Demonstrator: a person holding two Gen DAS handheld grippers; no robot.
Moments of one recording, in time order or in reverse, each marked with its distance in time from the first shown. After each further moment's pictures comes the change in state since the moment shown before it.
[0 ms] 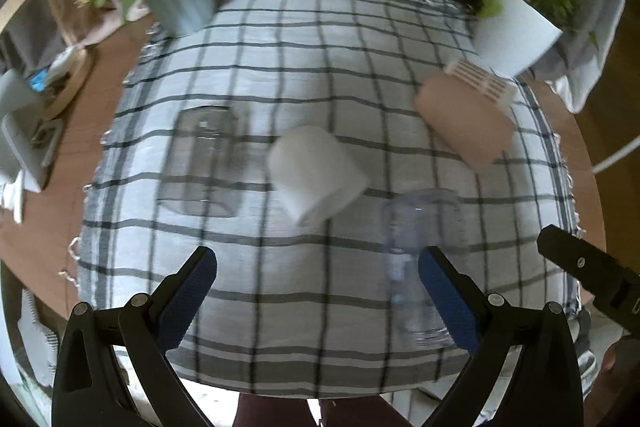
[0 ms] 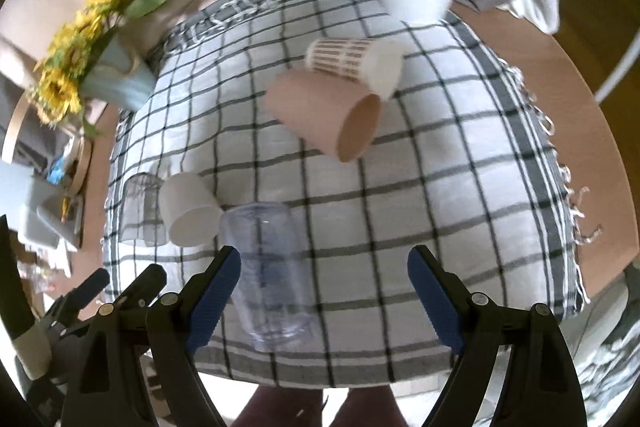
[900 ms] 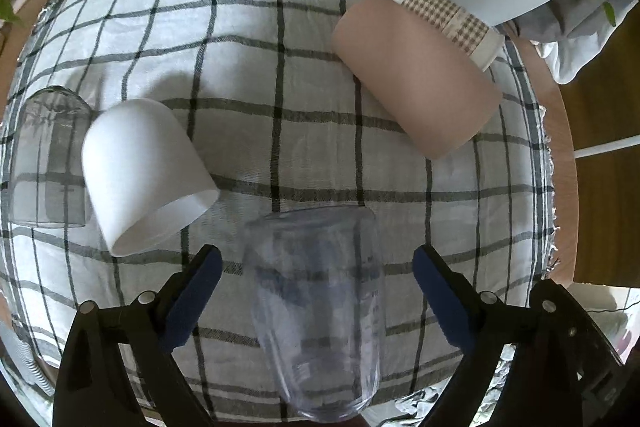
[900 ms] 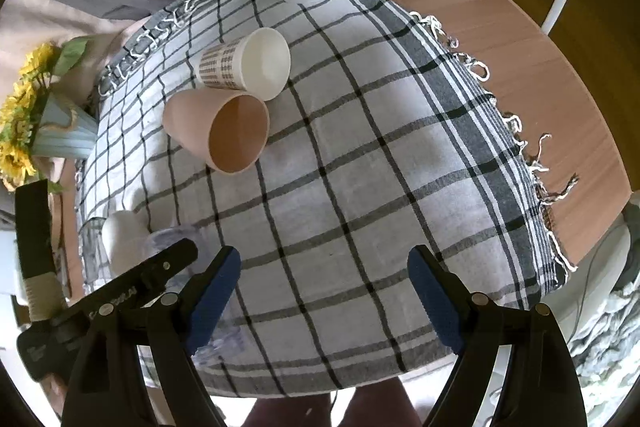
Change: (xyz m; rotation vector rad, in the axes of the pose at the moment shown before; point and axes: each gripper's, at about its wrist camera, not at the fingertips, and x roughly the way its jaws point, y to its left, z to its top) left arm 0.088 -0.068 0.030 -0.007 0.250 -0.156; right arm 0.016 -0.076 0.004 0.198 0.035 -0.055
